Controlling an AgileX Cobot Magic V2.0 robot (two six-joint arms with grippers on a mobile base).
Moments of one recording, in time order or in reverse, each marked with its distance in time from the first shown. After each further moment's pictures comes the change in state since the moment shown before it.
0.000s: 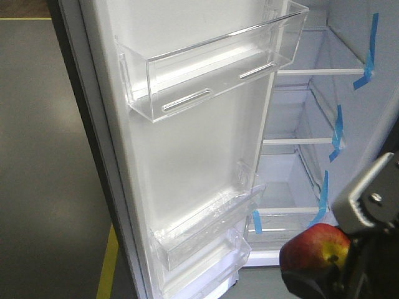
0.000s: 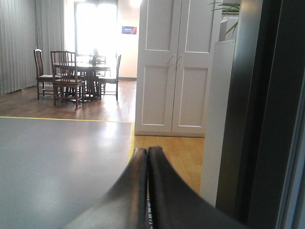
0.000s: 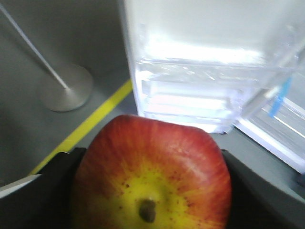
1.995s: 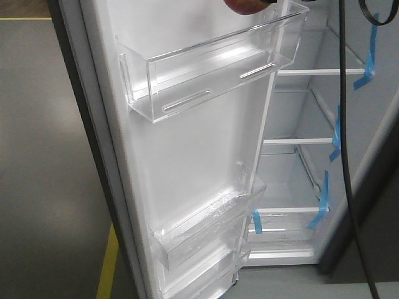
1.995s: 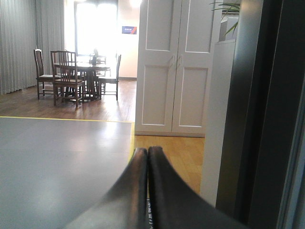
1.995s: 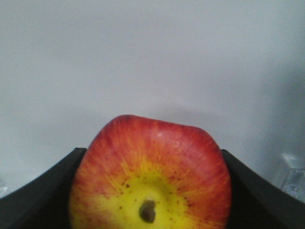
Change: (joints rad) left arm 0.000 0.000 0.000 0.000 0.000 0.000; right arm -0.561 0.781 -1.022 0.826 -0.085 -0.782
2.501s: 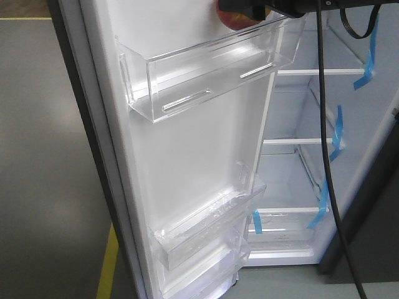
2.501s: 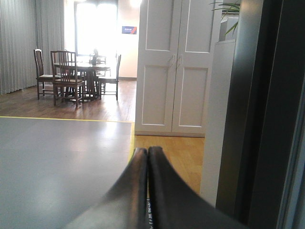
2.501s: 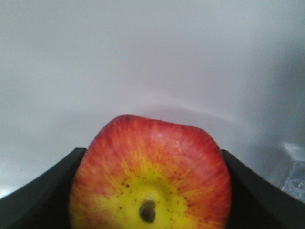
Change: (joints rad) left arm 0.000 0.000 0.000 0.000 0.000 0.000; right arm 0.000 0.065 0.000 0.001 -0.016 -0.022
